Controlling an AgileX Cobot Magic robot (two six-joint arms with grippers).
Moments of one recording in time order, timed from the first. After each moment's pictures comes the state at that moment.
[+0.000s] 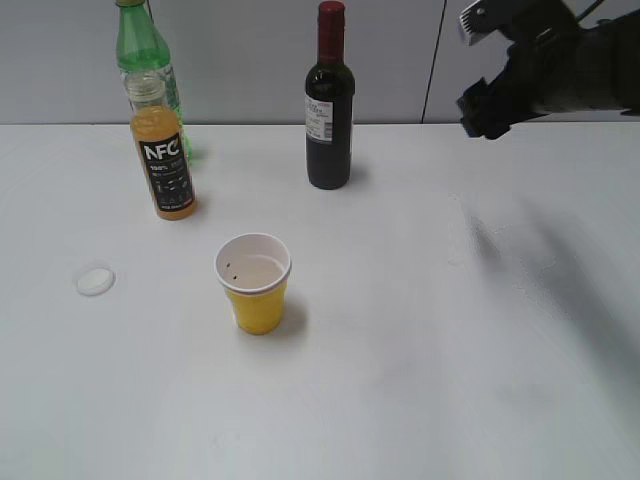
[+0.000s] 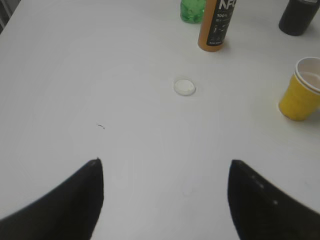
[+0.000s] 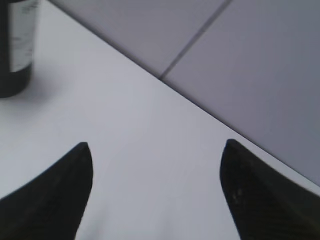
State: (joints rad) left arm -0.04 0.02 -0.47 -0.17 1.09 0.03; right arm 0.30 1.77 -1.10 -1.58 0.04 1.15
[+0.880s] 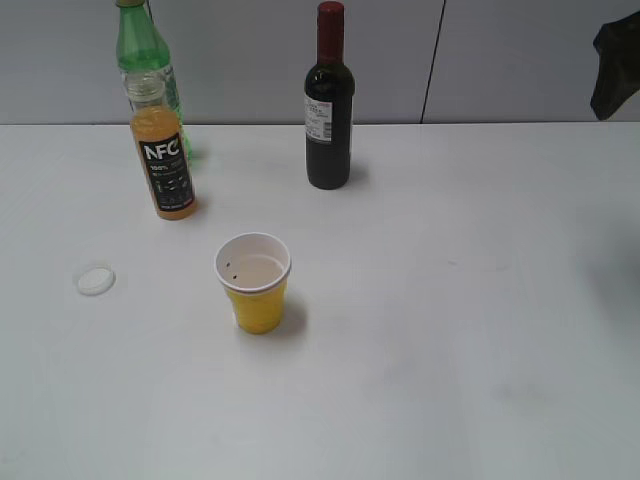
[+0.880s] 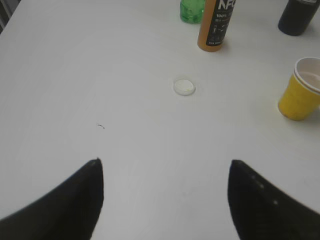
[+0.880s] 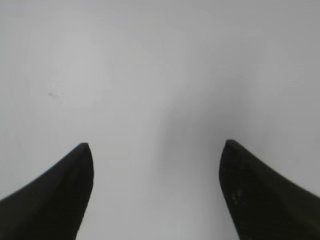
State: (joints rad) left arm -0.04 0.02 -0.47 -0.17 1.09 0.03; right arm 0.10 1.76 -1.61 -0.05 1.16 -0.05
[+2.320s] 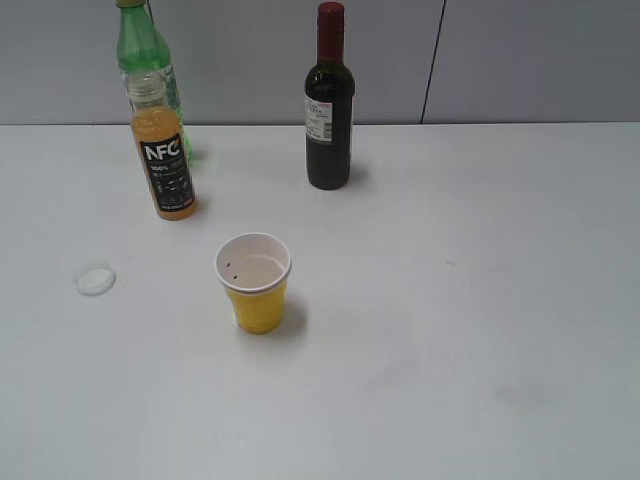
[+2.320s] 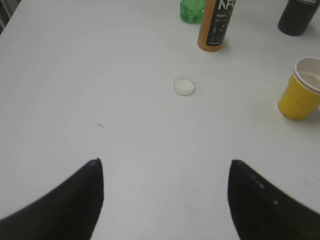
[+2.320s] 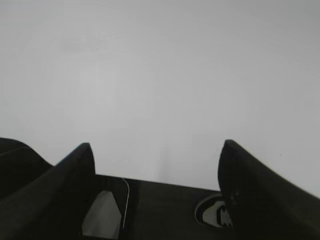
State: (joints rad) left arm -0.04 0.02 -0.47 -0.17 1.09 0.03; right arm 0.10 0.60 -0.48 0.01 0.99 -0.07
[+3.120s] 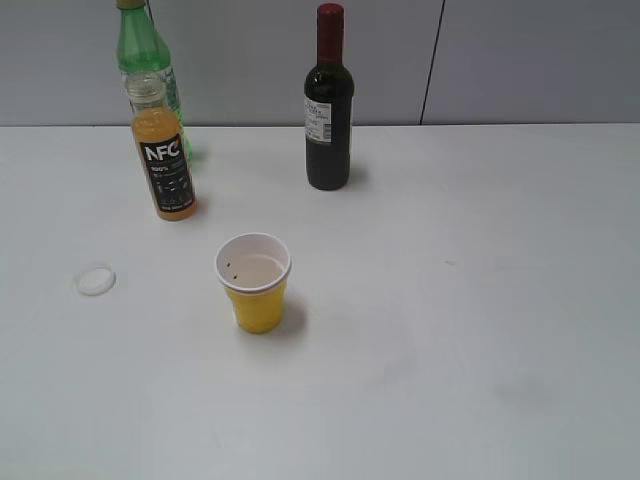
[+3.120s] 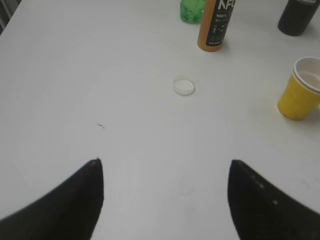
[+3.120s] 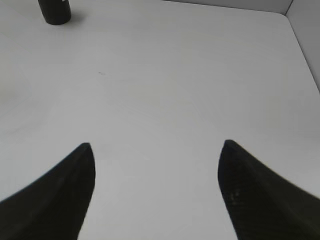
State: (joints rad) left arm -0.04 0.02 -0.47 -0.17 1.09 0.03; right arm 0.10 0.00 -0.42 0.03 0.94 -0.07
